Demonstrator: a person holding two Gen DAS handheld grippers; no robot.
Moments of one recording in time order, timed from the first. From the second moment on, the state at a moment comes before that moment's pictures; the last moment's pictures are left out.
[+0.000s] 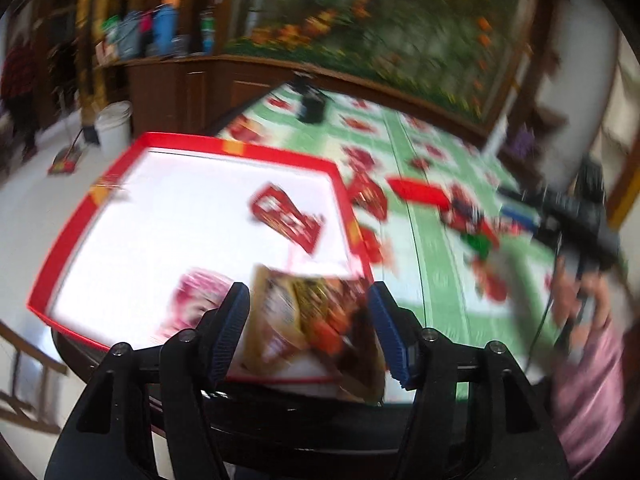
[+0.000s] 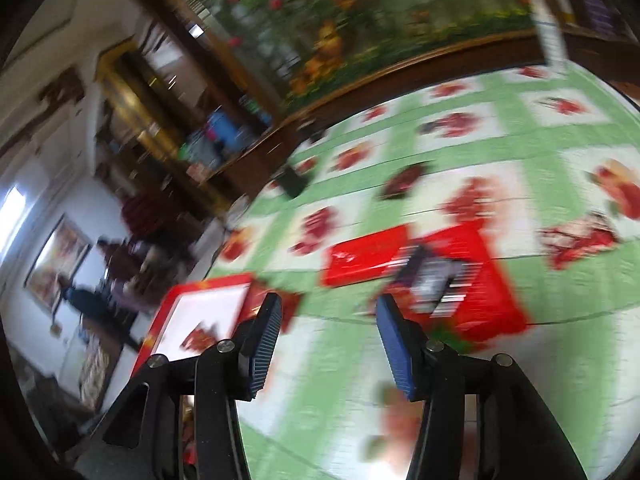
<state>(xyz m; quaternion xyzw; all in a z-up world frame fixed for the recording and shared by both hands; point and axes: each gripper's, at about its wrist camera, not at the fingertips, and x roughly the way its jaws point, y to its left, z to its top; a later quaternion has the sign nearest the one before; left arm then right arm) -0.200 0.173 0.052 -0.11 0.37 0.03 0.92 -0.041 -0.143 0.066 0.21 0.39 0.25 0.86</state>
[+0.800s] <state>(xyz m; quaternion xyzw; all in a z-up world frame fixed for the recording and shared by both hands) -0.171 0.179 0.058 -0.03 0.36 0.15 0.92 0.016 -0.141 0.049 0.16 0.40 0.22 0.87</state>
